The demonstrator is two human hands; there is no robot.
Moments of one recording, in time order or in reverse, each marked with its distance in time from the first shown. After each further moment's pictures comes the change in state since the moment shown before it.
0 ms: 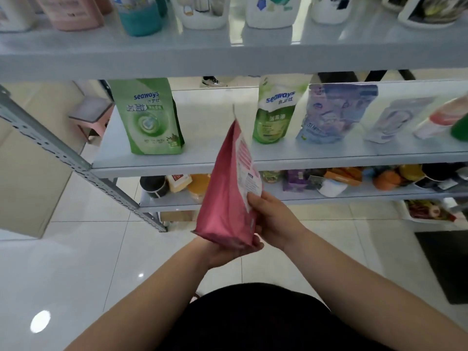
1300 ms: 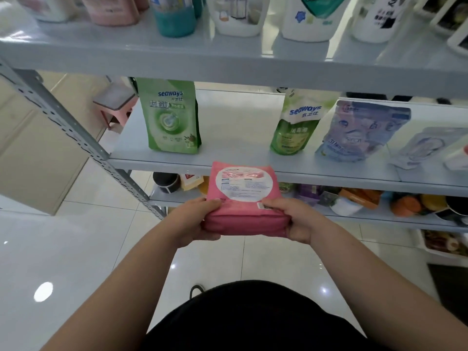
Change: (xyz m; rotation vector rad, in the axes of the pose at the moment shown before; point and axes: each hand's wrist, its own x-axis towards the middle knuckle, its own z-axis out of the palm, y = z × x) left_hand -0.002 0.063 -0.054 0.397 0.383 0.104; right_hand 0.030 -0.052 -0.022 -0.285 0.243 0.422
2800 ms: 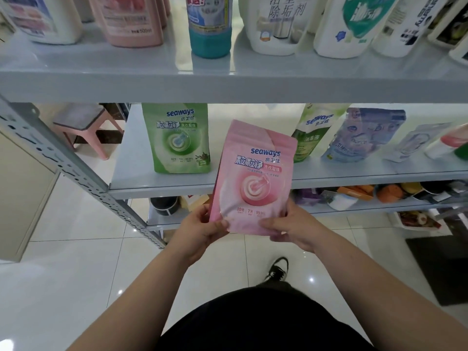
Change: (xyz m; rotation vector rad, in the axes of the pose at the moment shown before) left_hand 0.046 -0.001 -0.102 -0.321 -0.200 0.181; right_hand 0.037 0.015 0.084 -0.229 0.210 -0.252
